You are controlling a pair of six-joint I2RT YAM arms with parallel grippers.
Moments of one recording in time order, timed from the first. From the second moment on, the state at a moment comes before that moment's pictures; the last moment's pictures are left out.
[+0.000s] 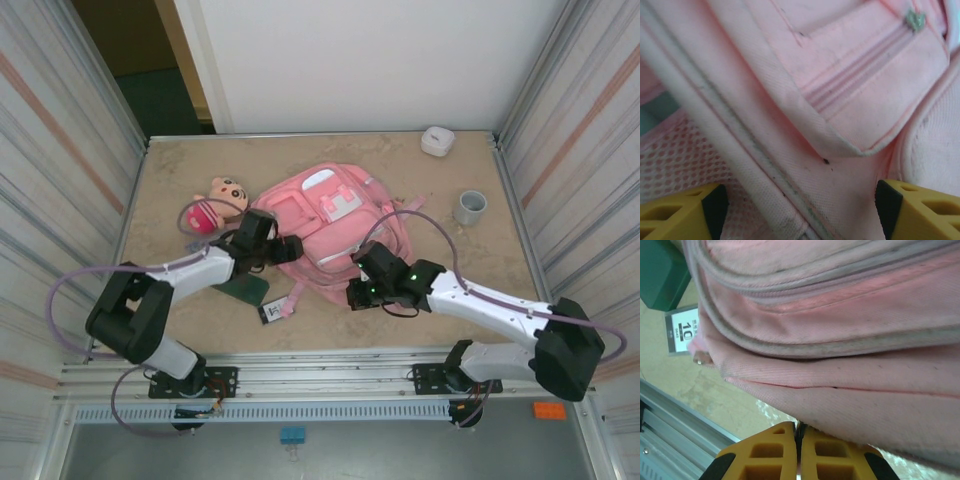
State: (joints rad) left arm -0.52 1.53 0.79 -0.12 0.10 -0.64; right arm 0.91 1.22 0.76 -0.55 -0.10 0.71
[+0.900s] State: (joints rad) left arm -0.66 1.07 0.48 -0.17 0.14 -1.21; right arm 1.00 1.51 0.92 -0.34 -0.14 0.75
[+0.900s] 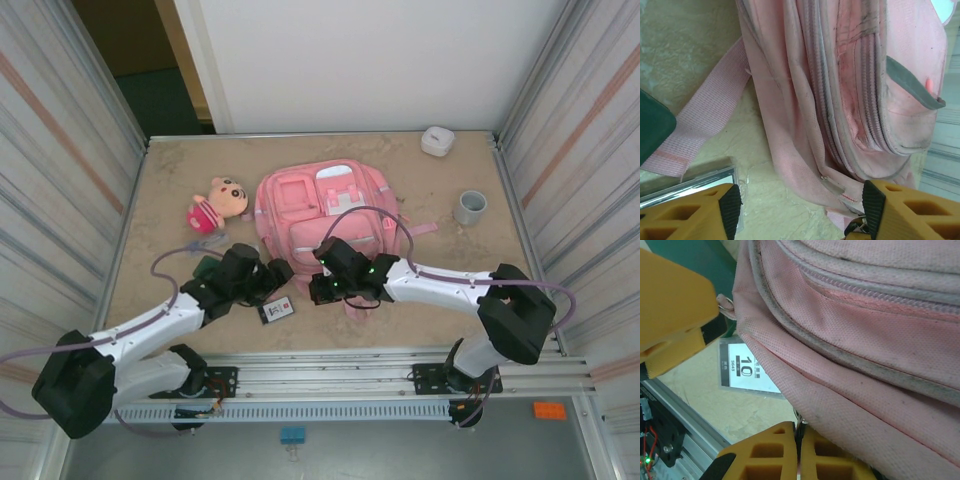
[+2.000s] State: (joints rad) left arm -0.55 1.16 0.59 -0.20 0.15 -1.03; right arm 0.90 1.36 0.91 -0.55 -0.14 0.74
